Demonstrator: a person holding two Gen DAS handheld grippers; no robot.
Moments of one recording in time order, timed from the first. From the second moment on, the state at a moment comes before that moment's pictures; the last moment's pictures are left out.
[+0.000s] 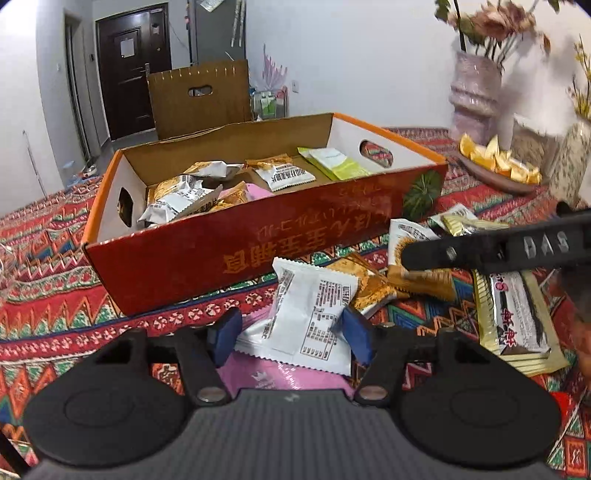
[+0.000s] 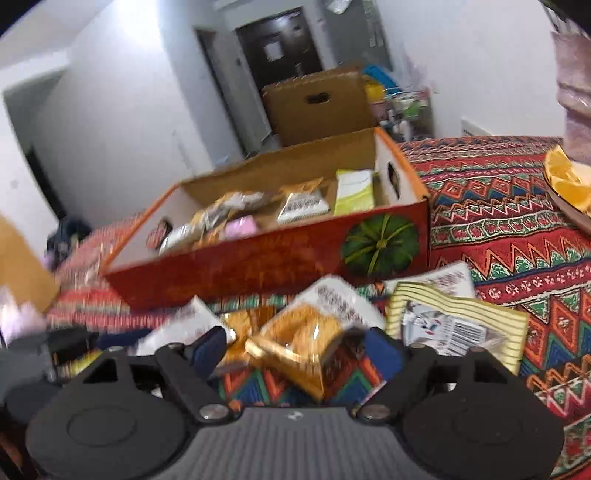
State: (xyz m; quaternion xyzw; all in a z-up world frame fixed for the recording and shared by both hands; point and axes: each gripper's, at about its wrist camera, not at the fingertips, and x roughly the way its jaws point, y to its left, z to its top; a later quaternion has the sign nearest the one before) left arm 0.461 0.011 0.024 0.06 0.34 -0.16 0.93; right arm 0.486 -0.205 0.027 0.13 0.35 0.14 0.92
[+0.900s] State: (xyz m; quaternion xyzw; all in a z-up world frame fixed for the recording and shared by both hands) left arm 0.338 0.032 0.099 -0.04 0.27 -0.09 0.96; right arm 0.411 -0.204 0.049 0.03 0.30 0.19 0.94
